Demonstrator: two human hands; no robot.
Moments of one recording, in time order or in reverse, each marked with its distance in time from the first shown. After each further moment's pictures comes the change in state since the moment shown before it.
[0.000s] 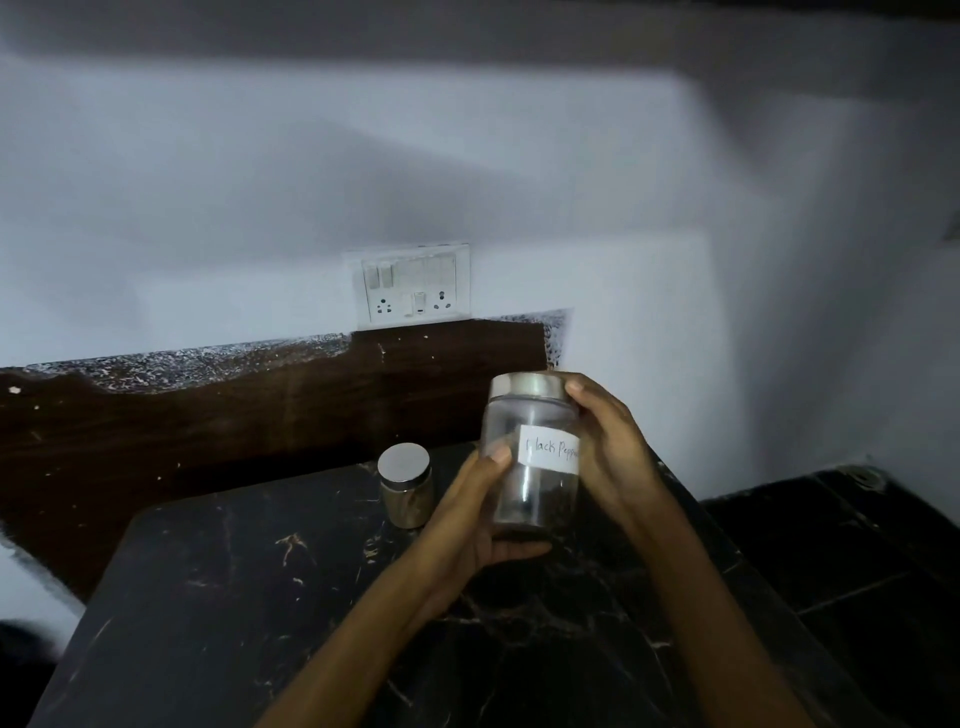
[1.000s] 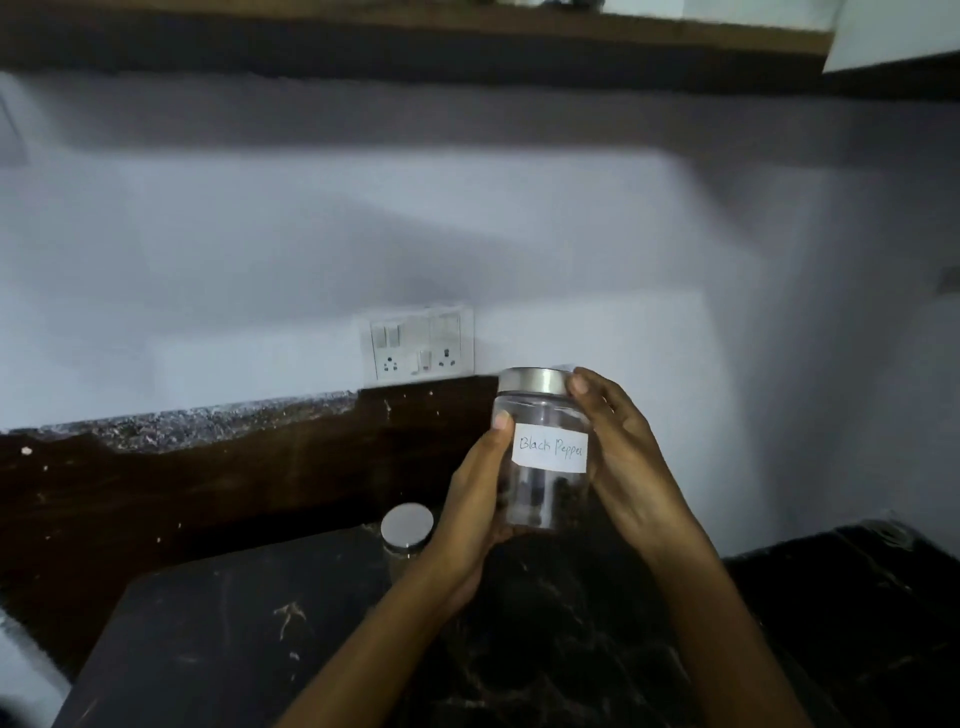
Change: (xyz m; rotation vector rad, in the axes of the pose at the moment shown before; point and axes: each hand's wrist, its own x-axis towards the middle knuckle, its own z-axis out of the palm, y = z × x) left_hand 0.014 0.058 0.032 0.195 0.104 0.265; right_hand 0.006 -0.048 0.025 -0.142 0.109 -0.061
